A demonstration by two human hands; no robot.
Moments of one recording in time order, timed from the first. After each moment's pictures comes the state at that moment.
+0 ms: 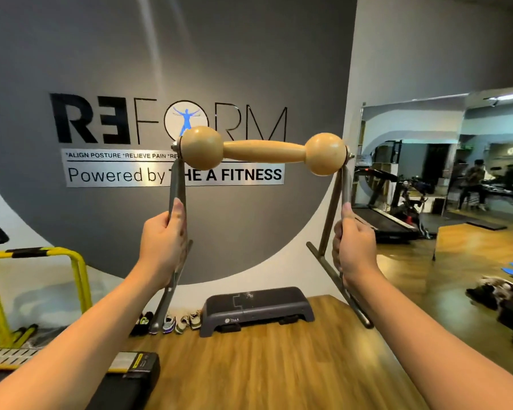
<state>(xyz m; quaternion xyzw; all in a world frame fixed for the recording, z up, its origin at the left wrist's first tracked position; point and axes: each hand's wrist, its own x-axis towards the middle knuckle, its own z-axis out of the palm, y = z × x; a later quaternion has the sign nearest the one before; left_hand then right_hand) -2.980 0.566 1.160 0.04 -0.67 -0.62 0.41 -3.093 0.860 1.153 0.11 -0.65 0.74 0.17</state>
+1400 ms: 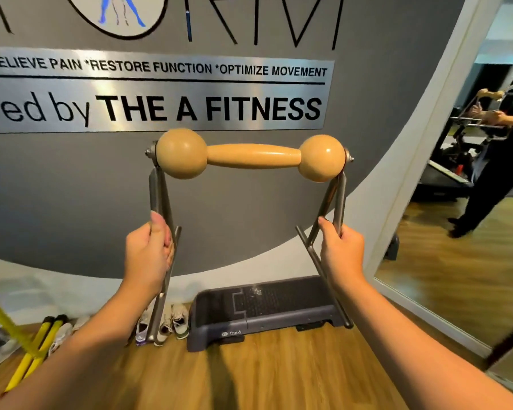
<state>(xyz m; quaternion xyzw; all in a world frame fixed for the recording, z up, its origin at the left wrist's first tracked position) -3.730 0.241 0.996 0.13 -0.68 -0.61 0.38 -3.849 0.529 1.002 0.03 -0.71 0.69 0.12</state>
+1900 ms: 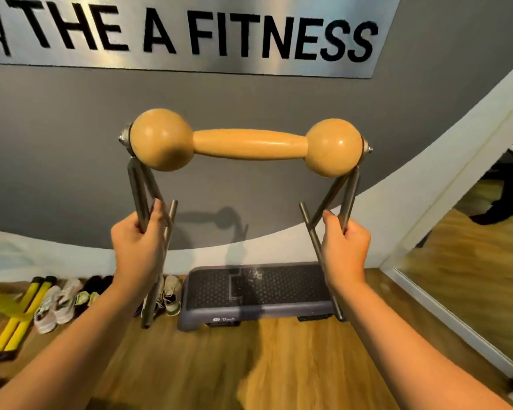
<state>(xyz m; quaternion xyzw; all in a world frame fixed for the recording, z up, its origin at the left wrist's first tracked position) -3.977 0.191 0.902 0.24 -0.71 -0.51 0.42 -4.112 0.460 0.910 0.02 -0.72 0.68 0.09</state>
